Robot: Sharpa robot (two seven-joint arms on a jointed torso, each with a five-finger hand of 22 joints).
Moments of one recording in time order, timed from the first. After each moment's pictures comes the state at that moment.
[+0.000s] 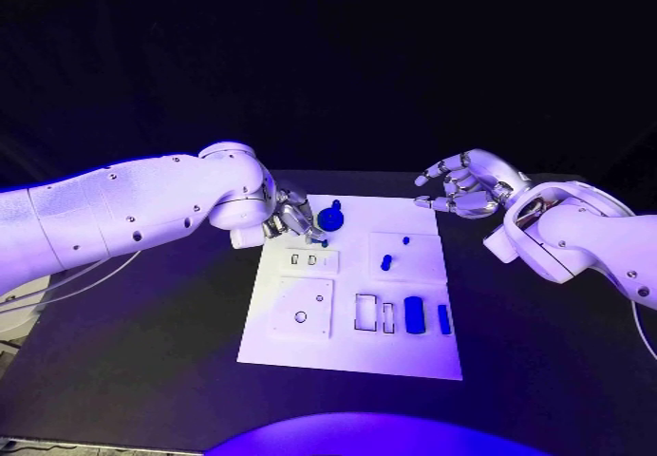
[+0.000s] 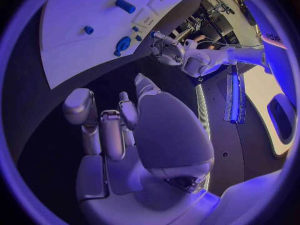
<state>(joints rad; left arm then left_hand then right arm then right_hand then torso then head) 1.37 -0.74 -0.08 1.44 -0.86 0.24 -0.60 1.25 -0.11 0.56 0.33 0.24 0.90 0.05 0.61 0.96 1.29 -0.02 1.21 0.99 1.47 -0.07 1.56 1.31 0.05 1.42 0.04 1.45 1.31 1.34 -0.84 -0.17 1.51 -0.93 -0.41 0.08 1.46 -0.12 0.11 0.28 0.23 0.84 0.16 0.24 0.36 1.30 0.07 1.25 1.21 1.46 0.01 1.47 1.31 0.10 1.32 0.10 1.04 1.18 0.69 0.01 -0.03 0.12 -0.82</state>
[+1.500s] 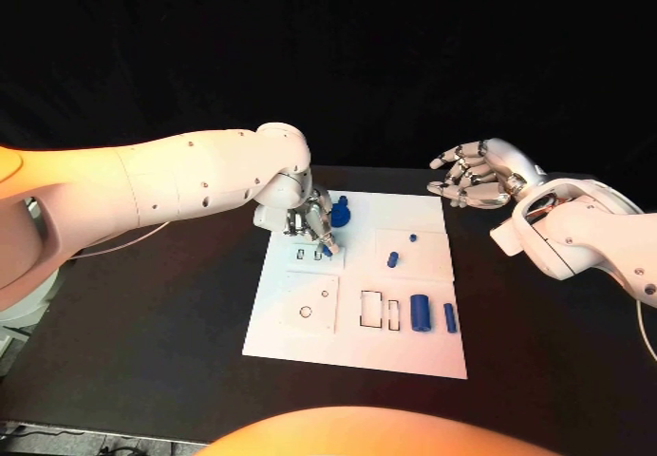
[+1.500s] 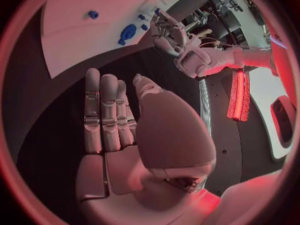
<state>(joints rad) 1.46 -0.54 -0.23 1.23 -0.78 0.53 -0.62 1.17 -0.10 0.65 0.28 0.06 0.87 0.07 0.62 1.00 1.26 -0.01 1.20 0.98 1.47 -0.07 1.56 1.31 0.05 1.41 0.05 1.44 1.31 1.34 -0.82 -0.17 1.49 -0.90 -0.51 0.07 1.45 -0.16 0.22 0.29 0.24 0.78 0.17 0.28 0.38 1.00 0.09 0.65 0.58 1.27 0.01 0.75 0.68 0.17 1.11 0.12 0.41 0.74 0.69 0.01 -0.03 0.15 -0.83</state>
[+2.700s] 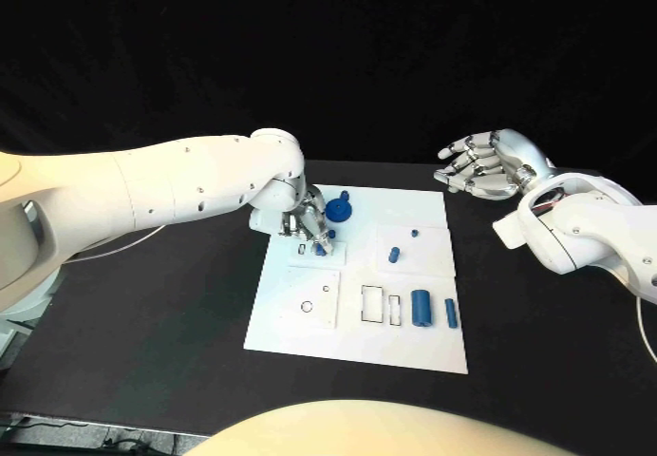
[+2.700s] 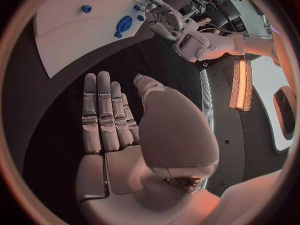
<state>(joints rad) 1.43 -0.57 -0.23 1.23 -0.81 0.49 -0.62 1.11 -0.11 0.72 0.22 0.06 0.88 0.06 0.63 1.01 1.28 -0.01 1.22 1.00 1.47 -0.07 1.56 1.31 0.05 1.42 0.04 1.45 1.31 1.34 -0.82 -0.17 1.48 -0.79 -0.53 0.11 1.42 -0.20 0.31 0.28 0.24 0.78 0.20 0.29 0.36 1.00 0.13 0.41 0.22 1.21 0.07 0.30 0.60 0.17 1.07 0.18 0.15 0.49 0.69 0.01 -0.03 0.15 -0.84</state>
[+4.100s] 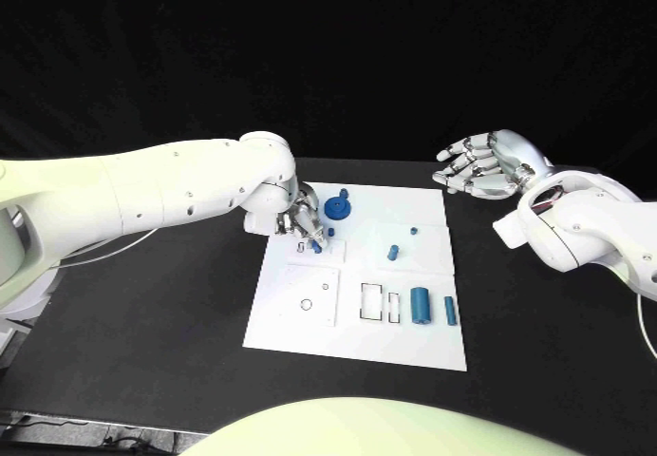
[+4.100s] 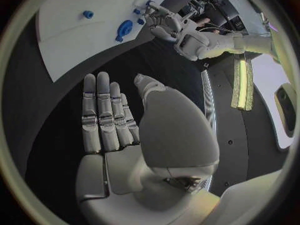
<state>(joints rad) 1.42 -0.60 -0.23 1.26 -0.83 0.42 -0.61 1.10 -0.11 0.74 0.20 0.07 0.89 0.06 0.63 1.02 1.29 -0.01 1.22 1.00 1.47 -0.07 1.56 1.31 0.05 1.43 0.04 1.46 1.31 1.34 -0.82 -0.17 1.48 -0.79 -0.50 0.09 1.41 -0.20 0.31 0.28 0.24 0.77 0.20 0.29 0.36 0.99 0.14 0.40 0.20 1.20 0.08 0.27 0.59 0.17 1.07 0.19 0.13 0.47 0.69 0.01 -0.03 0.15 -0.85</state>
